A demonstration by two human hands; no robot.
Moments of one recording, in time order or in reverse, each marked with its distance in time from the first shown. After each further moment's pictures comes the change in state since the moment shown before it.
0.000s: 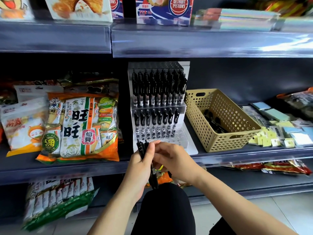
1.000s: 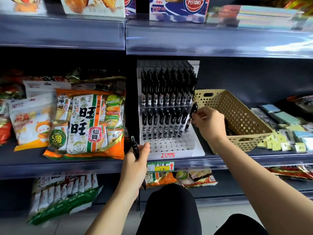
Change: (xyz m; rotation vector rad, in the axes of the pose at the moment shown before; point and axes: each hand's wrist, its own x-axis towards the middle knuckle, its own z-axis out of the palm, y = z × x) left_hand 0.017 -0.014 -0.028 0.119 0.234 -0.036; right_hand 0.061 0.030 -0.085 -0.403 0.713 0.075
